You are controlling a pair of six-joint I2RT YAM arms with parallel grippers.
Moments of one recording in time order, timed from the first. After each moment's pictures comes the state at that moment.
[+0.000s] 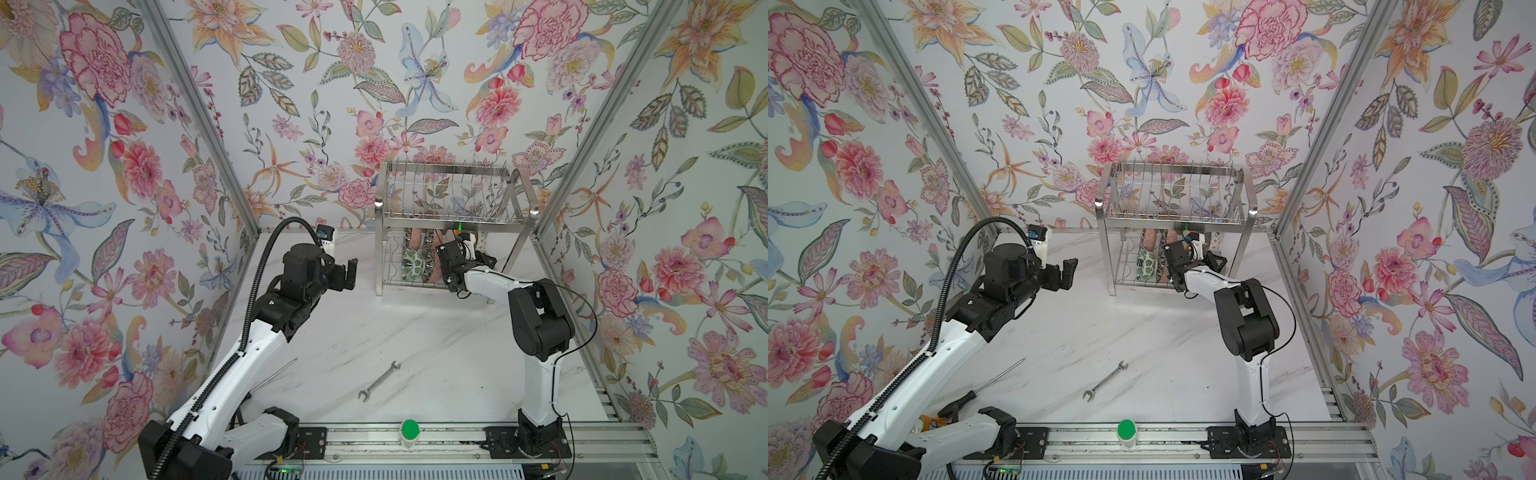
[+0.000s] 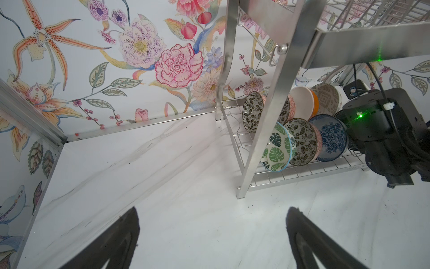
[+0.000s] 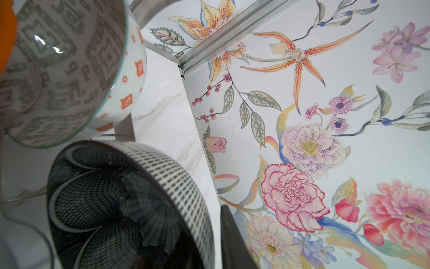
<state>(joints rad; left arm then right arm) -0.41 1.14 1.12 -0.39 -0.11 -0.06 0.43 2.06 1.43 -0.28 1.27 -0.12</state>
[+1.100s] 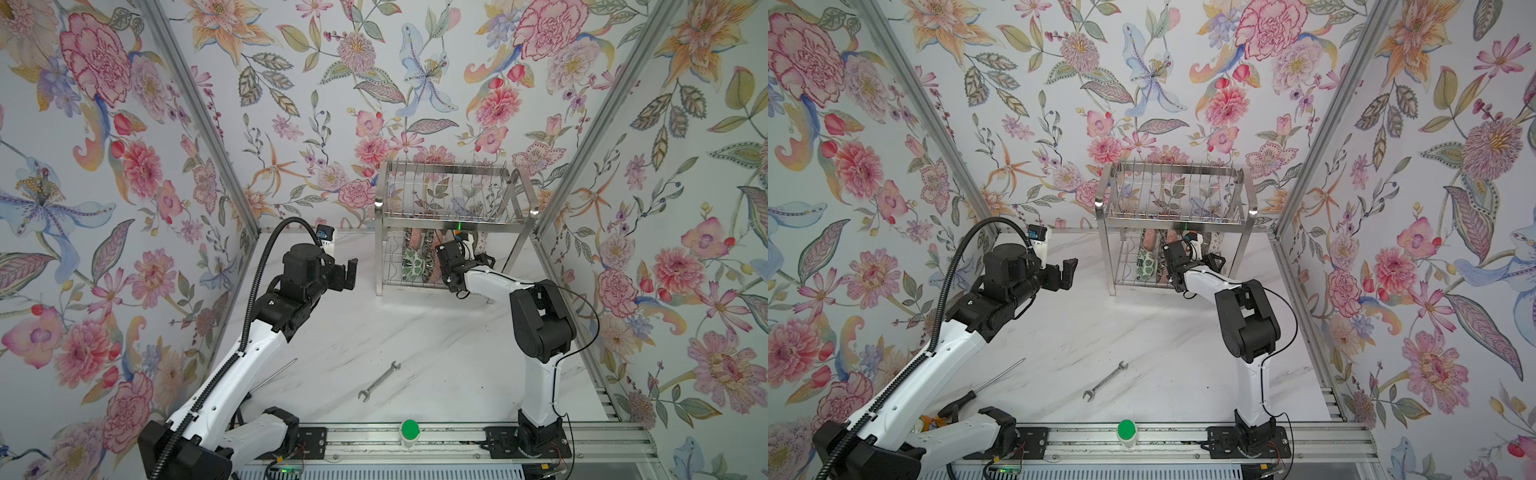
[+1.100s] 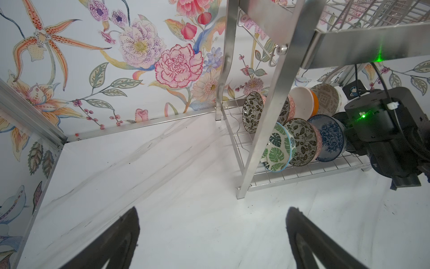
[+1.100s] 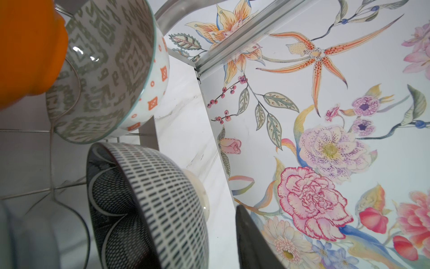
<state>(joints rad) -0.41 1.14 1.12 -0.39 -0.11 -0.06 0.44 2.04 1.43 -0.31 1.18 -0.07</state>
